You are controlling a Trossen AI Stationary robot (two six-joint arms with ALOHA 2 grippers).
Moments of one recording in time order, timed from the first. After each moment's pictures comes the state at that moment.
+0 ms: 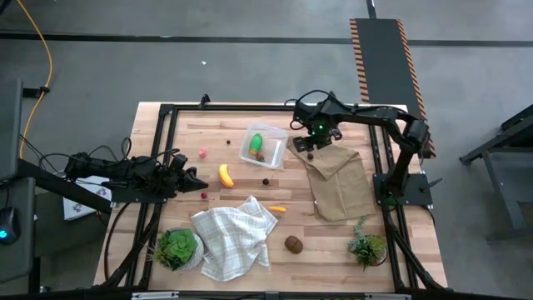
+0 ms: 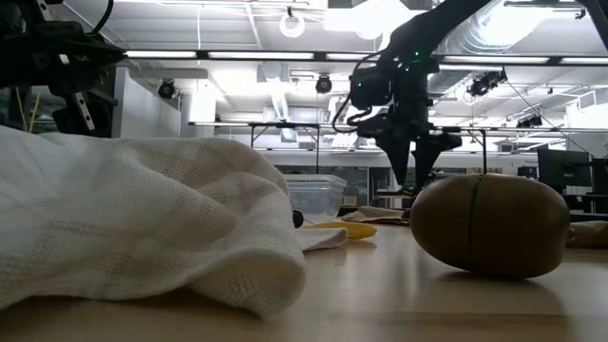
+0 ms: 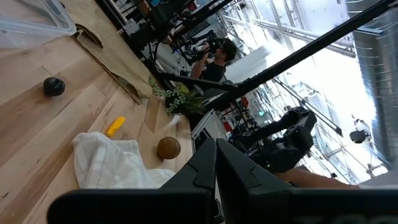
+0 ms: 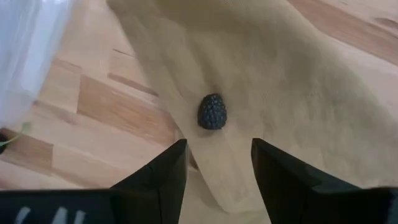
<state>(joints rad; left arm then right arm) -0.05 0.02 0.01 0.01 0.01 -1.00 -0.50 1.81 1.31 -1.03 -0.12 0.69</state>
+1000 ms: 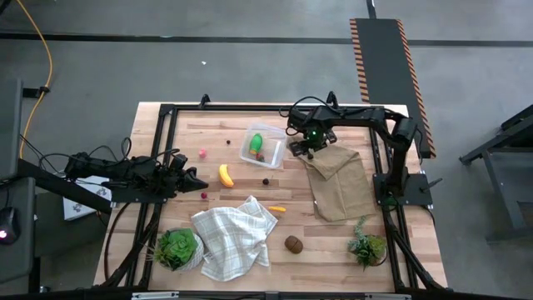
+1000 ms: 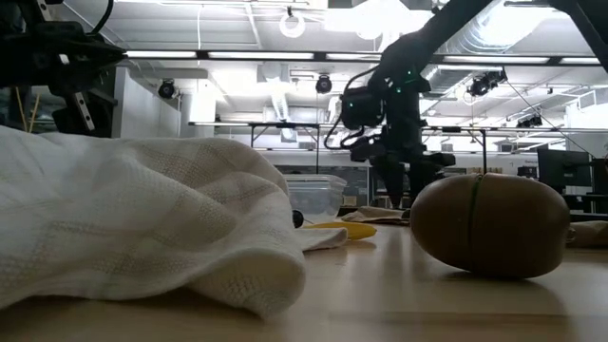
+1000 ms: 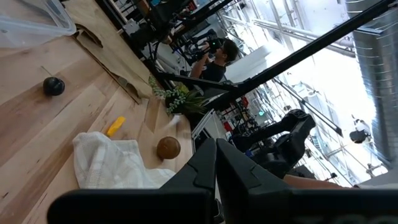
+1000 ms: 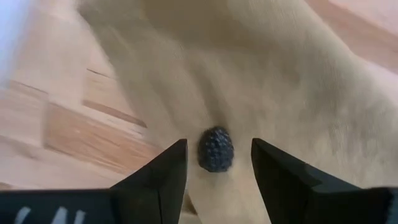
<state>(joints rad) -0.05 0.02 0.01 0.01 0.01 -1.00 -0.48 1.90 1.29 -0.94 -0.07 0.70</state>
